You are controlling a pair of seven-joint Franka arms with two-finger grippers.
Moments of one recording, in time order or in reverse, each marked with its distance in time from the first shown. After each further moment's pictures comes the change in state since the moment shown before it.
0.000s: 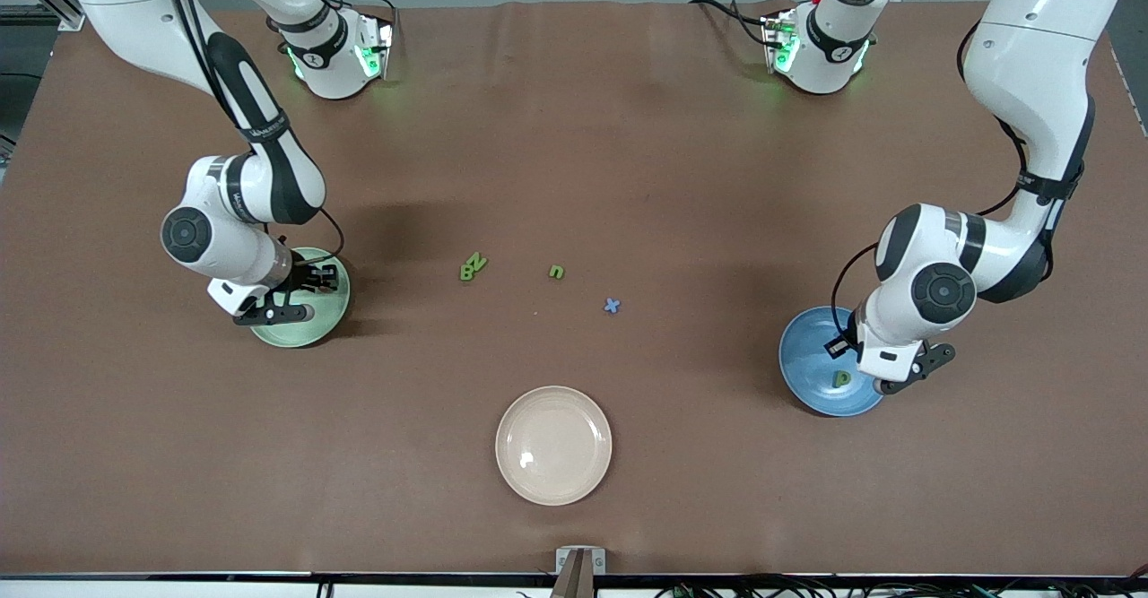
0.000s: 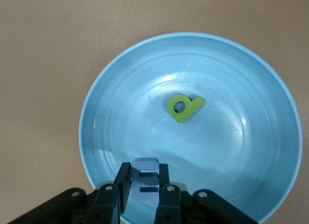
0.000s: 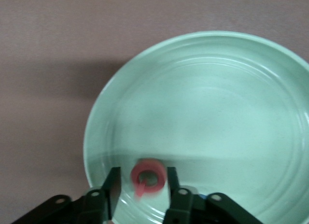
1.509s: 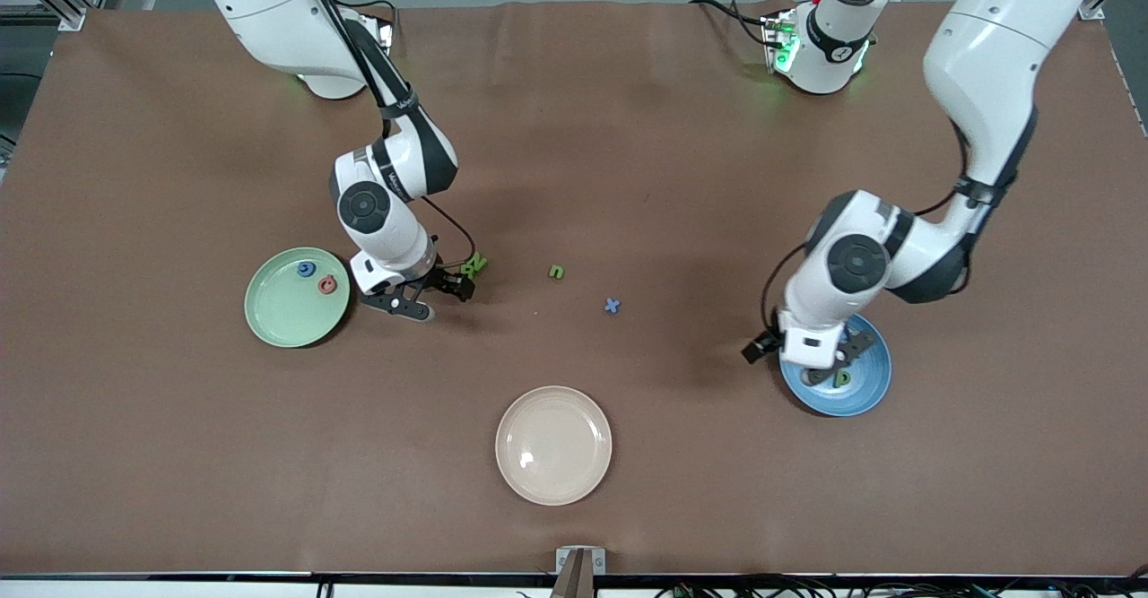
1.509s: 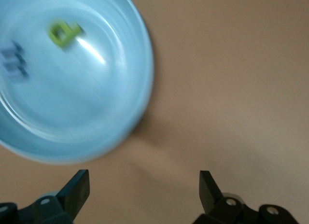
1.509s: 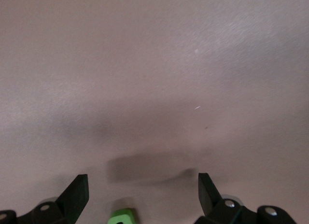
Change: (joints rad) left arm -0.043 0.032 -0.217 0.013 0.068 0.064 -0.384; right arm 0.398 0.128 0.011 0.112 0.011 0.194 0.783
